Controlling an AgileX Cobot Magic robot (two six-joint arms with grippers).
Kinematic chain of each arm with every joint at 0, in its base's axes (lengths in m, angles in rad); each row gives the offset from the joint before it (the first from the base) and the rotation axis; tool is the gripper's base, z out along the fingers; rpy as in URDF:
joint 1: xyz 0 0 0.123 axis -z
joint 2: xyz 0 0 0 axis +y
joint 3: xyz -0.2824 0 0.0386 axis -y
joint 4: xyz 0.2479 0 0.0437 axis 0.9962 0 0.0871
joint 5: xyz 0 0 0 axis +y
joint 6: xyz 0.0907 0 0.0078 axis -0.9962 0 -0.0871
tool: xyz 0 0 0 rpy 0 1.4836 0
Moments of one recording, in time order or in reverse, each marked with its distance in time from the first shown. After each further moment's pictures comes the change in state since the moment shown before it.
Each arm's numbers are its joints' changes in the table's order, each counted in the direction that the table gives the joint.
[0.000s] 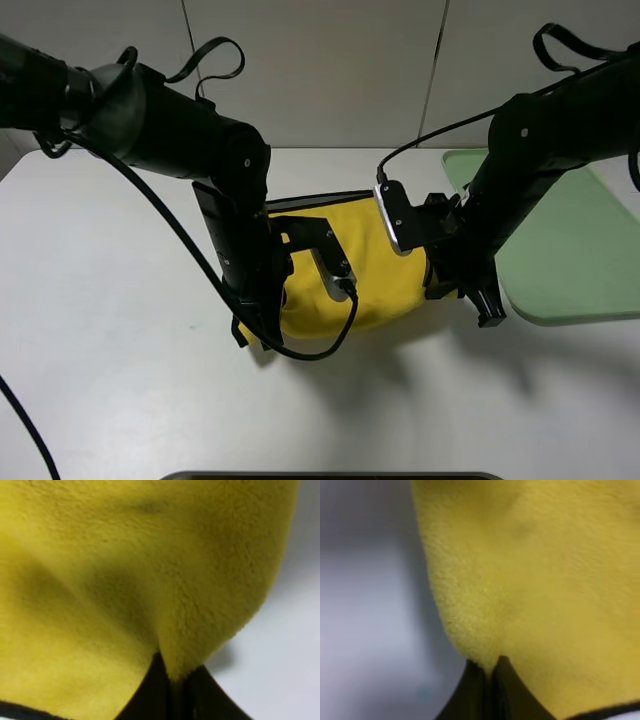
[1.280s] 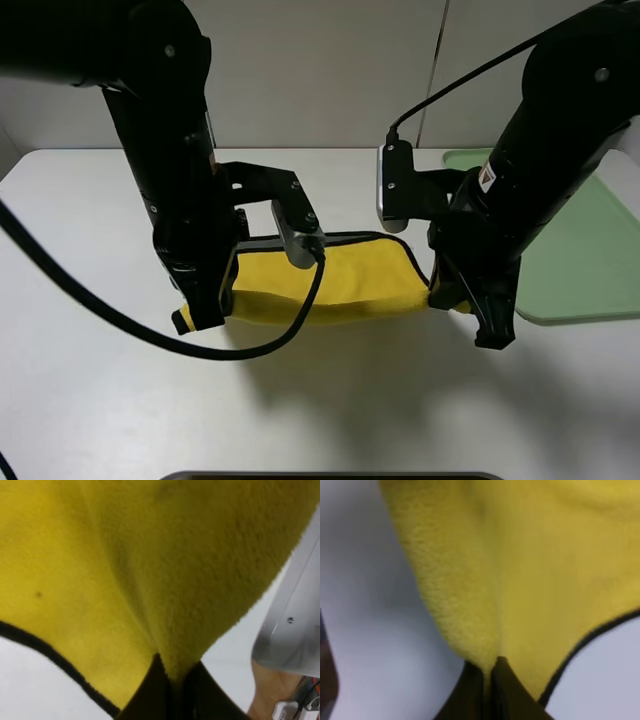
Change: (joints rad) left arm 0.000 -0.273 -0.001 0.021 0.339 0.043; right arm -0.202 -0.267 -0.001 -0.075 0.271 -0.539
